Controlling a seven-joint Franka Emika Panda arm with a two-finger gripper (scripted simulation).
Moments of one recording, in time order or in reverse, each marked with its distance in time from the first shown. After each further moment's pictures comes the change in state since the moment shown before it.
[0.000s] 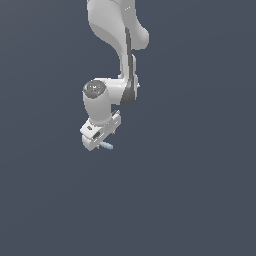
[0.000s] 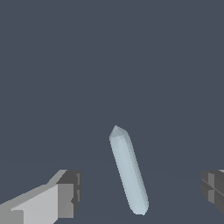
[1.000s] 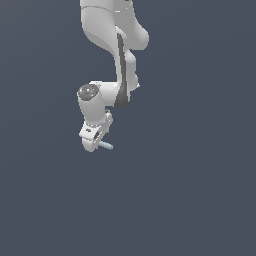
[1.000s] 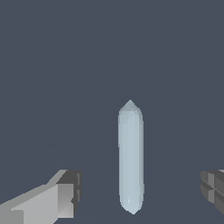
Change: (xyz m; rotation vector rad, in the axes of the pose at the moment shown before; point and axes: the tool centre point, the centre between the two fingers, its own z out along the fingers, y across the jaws) arm -0.028 0.002 0.025 0.002 0.017 -0.282
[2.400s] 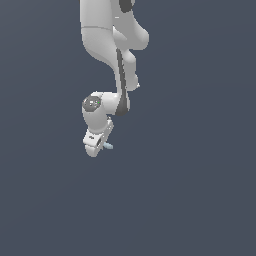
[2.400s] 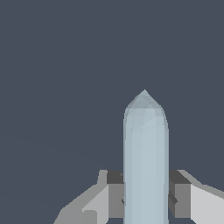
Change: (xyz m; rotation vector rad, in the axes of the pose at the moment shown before) arm 0.000 0.000 0.050 0.000 0.000 -0.007
